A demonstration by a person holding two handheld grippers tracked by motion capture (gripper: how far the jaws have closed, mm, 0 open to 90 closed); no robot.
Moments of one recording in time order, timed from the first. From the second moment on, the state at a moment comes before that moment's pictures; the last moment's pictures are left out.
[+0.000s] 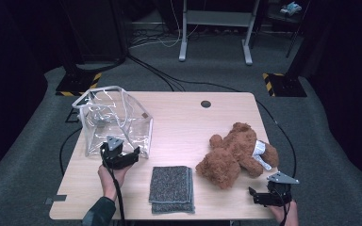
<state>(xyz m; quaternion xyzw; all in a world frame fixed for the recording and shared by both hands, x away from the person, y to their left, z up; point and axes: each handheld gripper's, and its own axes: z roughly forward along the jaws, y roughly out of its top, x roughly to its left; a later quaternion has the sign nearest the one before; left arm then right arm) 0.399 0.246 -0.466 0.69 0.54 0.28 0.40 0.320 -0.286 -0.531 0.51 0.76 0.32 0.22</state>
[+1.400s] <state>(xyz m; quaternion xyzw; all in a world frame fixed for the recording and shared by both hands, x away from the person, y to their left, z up) 0.484 0.292 -0.474 0.75 0.49 0.22 0.39 0.320 -0.286 -0.531 0.51 0.76 0.32 0.22</state>
